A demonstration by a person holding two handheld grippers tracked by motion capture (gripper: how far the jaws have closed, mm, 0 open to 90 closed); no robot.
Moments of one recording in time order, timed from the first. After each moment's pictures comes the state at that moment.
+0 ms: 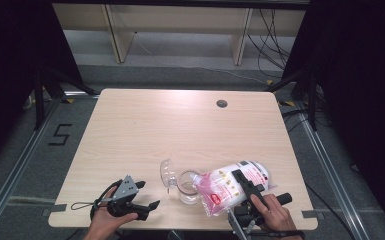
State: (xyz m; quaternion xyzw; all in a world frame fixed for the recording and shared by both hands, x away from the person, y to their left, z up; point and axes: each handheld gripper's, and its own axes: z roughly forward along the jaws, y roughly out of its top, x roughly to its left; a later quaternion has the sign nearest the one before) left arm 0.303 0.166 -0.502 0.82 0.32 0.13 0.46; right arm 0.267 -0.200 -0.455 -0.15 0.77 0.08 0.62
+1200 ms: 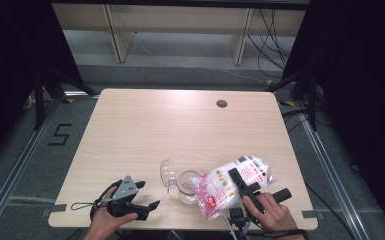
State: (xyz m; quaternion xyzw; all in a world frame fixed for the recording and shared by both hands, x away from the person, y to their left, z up) left arm 0.303 0.166 -0.502 0.81 0.32 0.13 0.46; right arm 0.266 -0.190 -0.453 -0.22 0.74 -0.02 0.63
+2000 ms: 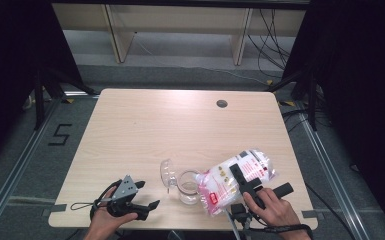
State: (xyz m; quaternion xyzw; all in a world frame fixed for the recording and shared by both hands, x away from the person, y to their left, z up) left arm 0.304 0.167 -0.502 0.82 0.32 0.14 0.46; right arm 0.275 -0.193 -0.447 -0.25 0.72 -0.05 0.64
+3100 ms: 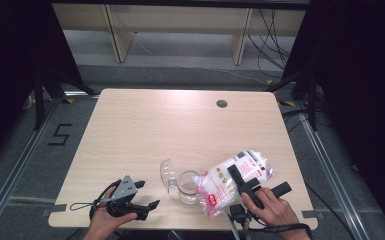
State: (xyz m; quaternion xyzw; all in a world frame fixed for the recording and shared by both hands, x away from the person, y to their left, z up) left arm 0.302 0.167 -0.499 0.81 0.33 0.14 0.46; right arm 0.275 -0.190 -0.446 -0.28 0.72 -0.06 0.63
